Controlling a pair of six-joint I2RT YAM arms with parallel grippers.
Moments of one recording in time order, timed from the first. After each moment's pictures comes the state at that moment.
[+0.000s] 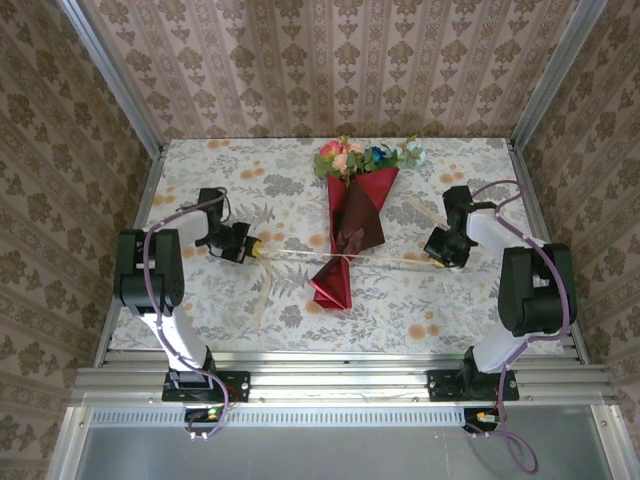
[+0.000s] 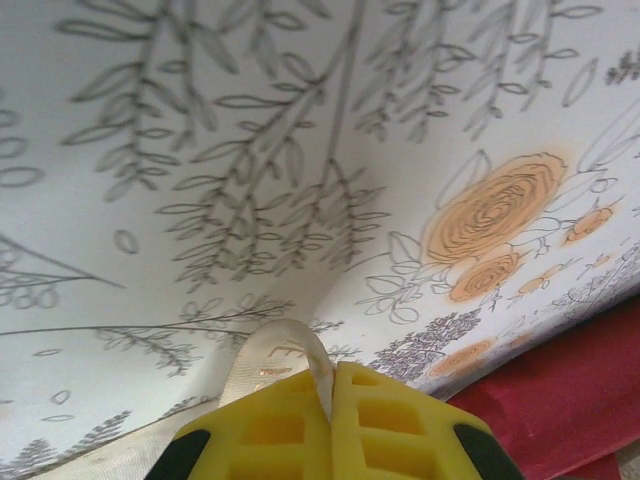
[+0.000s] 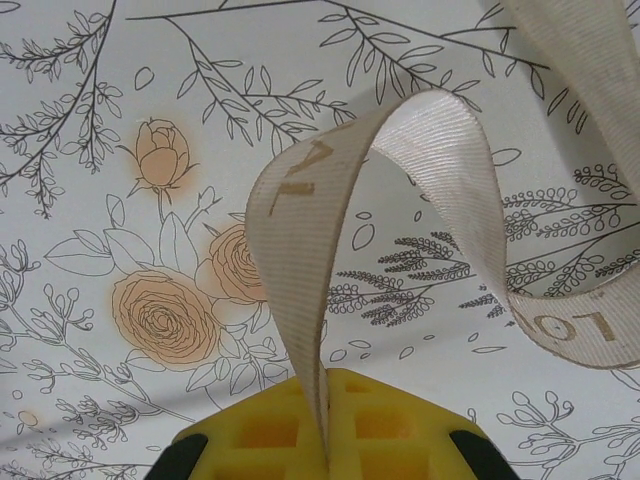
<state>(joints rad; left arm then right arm) -0.07 1.81 1.06 -0.59 0.58 -1.21 0.01 1.65 1.03 -0.80 -0.09 0.60</state>
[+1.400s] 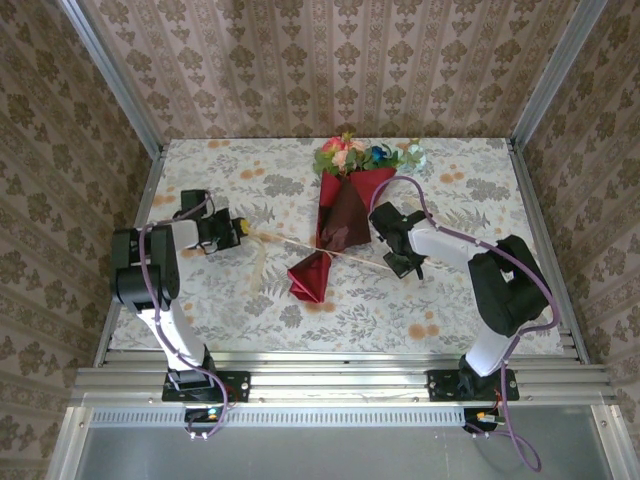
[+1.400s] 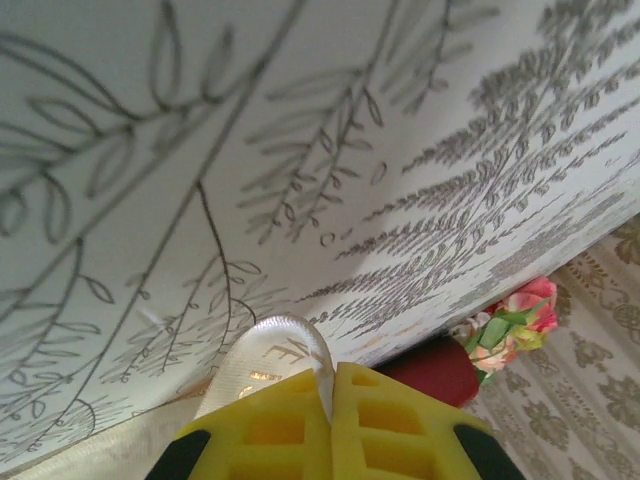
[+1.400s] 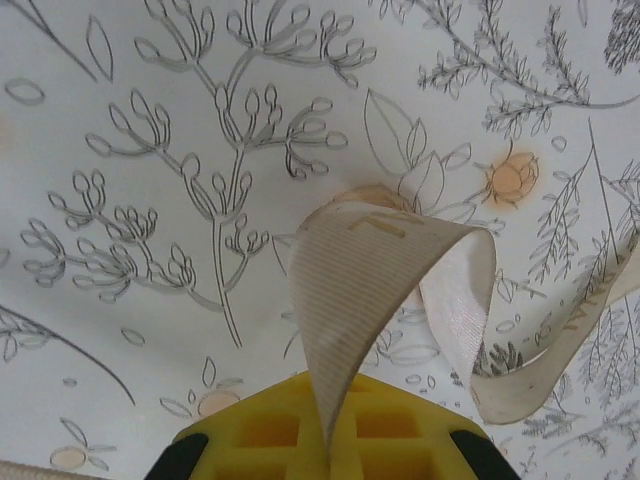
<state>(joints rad) 0.04 1.85 0.96 -0.07 0.60 -1.74 0.47 1.72 1.09 -0.82 0.38 -0.05</state>
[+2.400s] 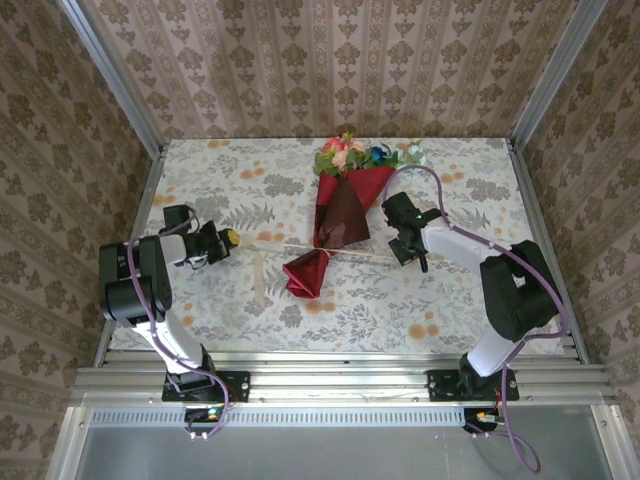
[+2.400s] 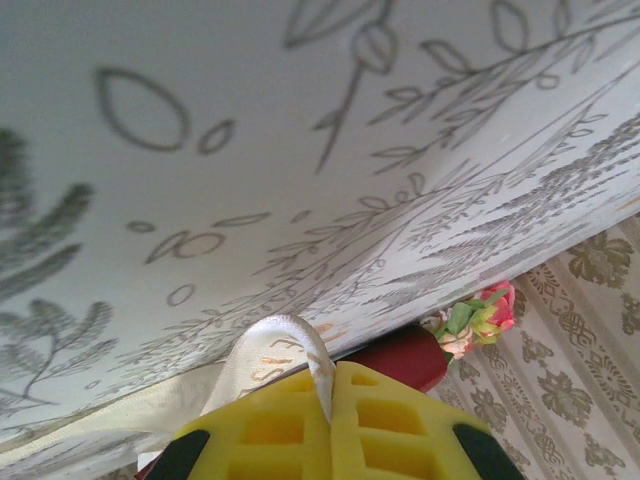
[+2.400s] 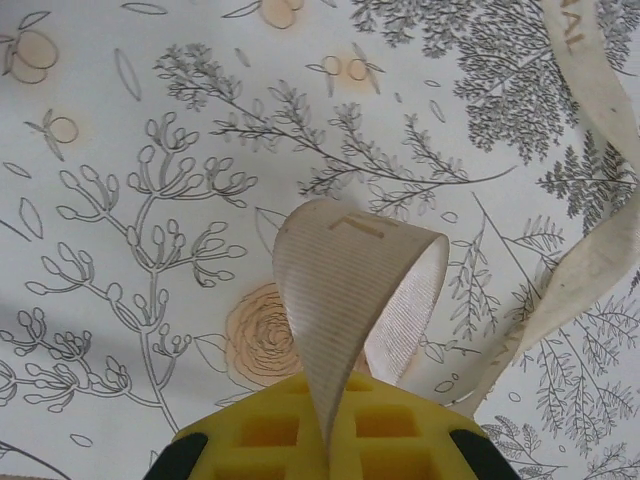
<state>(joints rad) 0.14 1.75 0.81 -0.05 0.69 -1.78 0.38 1.66 1.06 -0.68 0.36 -0.05</state>
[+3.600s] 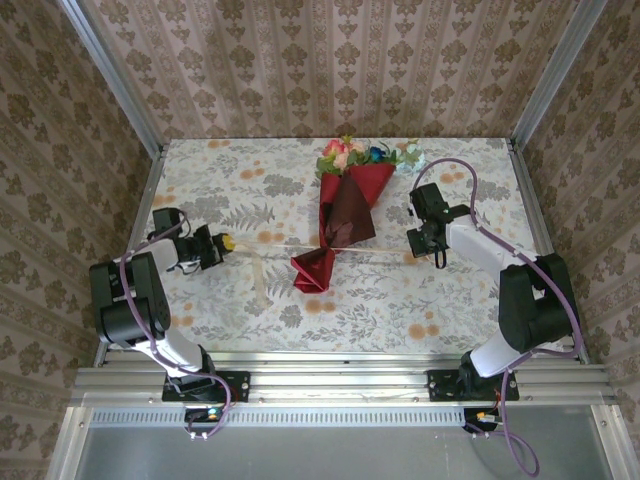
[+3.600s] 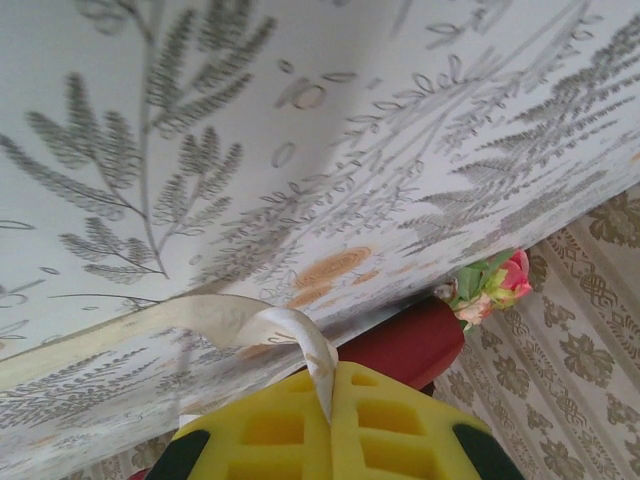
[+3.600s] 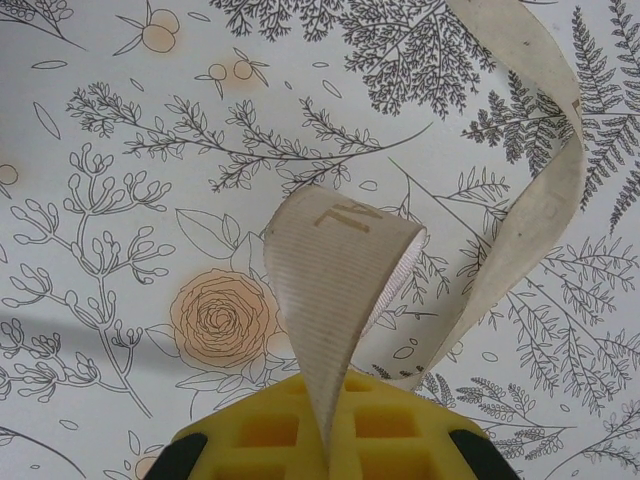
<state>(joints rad) 0.19 1.61 0.78 -0.23 0.74 -1.67 0.24 1.57 1.03 -0.69 0.23 0.03</state>
